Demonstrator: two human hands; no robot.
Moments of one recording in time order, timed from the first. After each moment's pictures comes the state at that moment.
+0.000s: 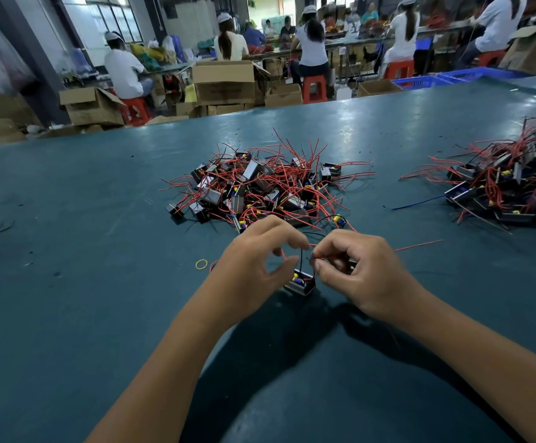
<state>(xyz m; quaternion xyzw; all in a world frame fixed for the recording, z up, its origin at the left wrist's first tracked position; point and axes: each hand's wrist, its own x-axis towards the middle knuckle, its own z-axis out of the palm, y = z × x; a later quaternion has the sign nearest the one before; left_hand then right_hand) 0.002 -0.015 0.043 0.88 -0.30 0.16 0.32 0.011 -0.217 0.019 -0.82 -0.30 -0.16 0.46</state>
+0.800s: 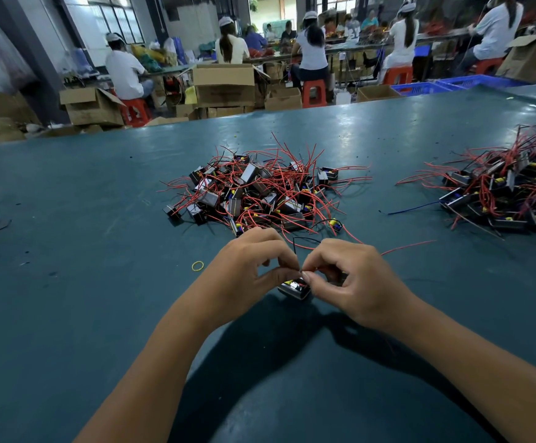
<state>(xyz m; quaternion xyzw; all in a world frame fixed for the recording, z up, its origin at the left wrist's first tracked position) 0.005 -0.009 0.047 0.87 -0.35 0.15 0.30 0.008 -0.216 0.021 -0.83 -0.35 -0.16 0.41</state>
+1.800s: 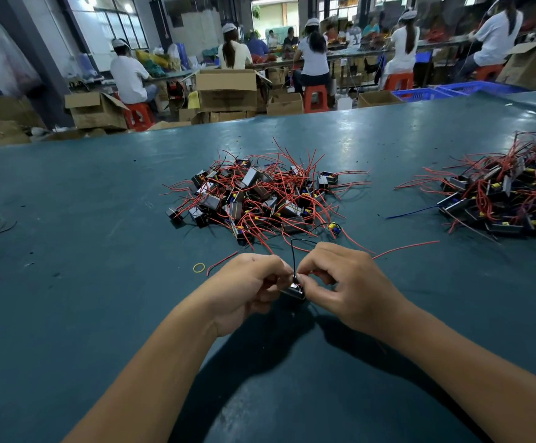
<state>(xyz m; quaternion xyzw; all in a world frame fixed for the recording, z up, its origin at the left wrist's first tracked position) 0.000 -0.021 0.039 0.71 -0.02 -0.20 0.67 0.007 -0.210 0.021 -0.84 -0.37 -0.23 0.33</state>
